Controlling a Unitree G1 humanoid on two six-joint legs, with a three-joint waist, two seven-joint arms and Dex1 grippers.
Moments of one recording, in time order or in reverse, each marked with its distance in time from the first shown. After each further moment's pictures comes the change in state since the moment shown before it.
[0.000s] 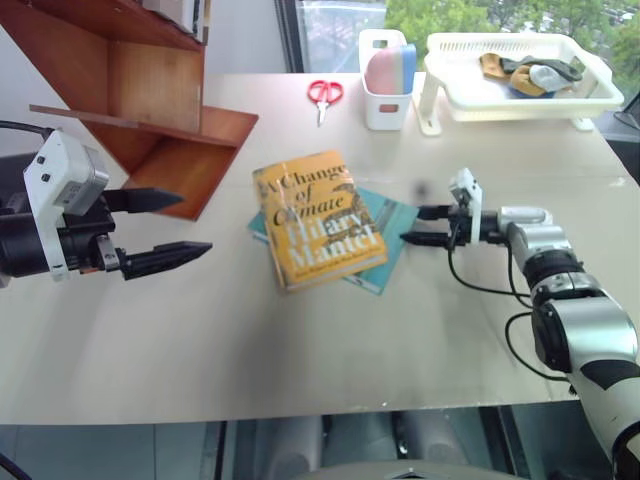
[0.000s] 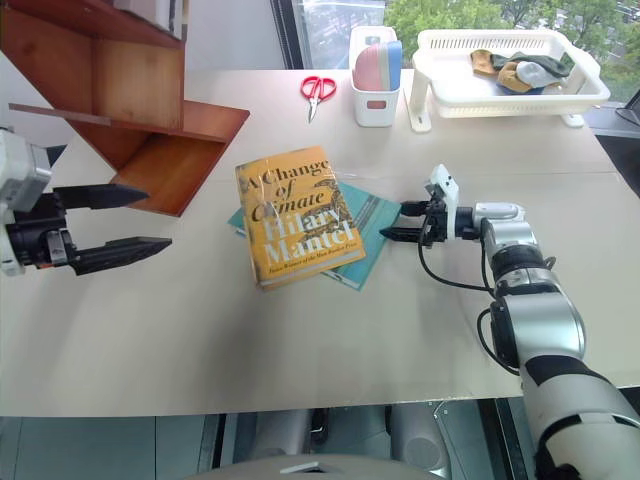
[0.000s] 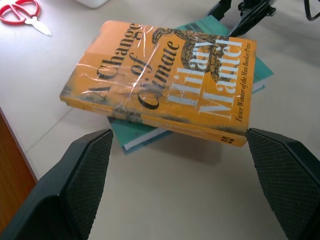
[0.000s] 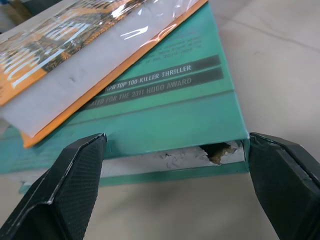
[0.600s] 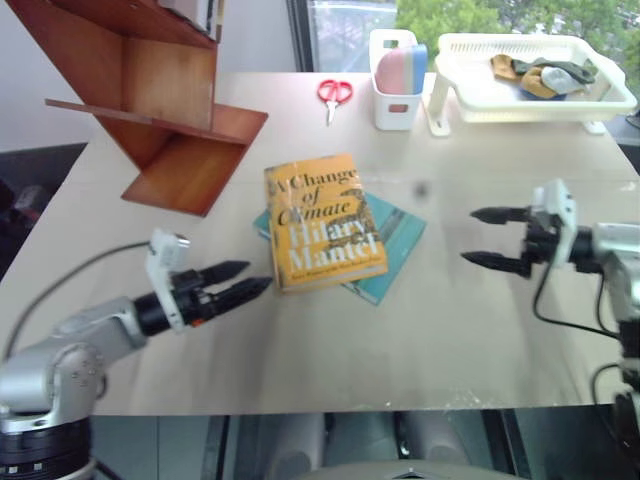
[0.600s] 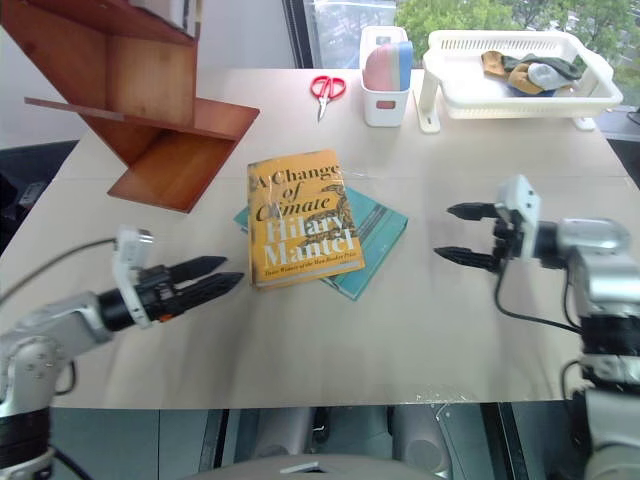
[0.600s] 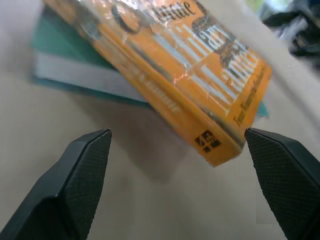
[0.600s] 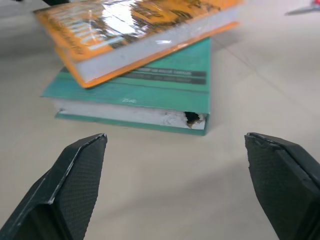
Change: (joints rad) left arm 0.045 -0.543 -0.244 0.110 -0.098 0.077 0.285; right arm 0.536 -0.343 -0.191 -1.005 0.224 0.216 -0.066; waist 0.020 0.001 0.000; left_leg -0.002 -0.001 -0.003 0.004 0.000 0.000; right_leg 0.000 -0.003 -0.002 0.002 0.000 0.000
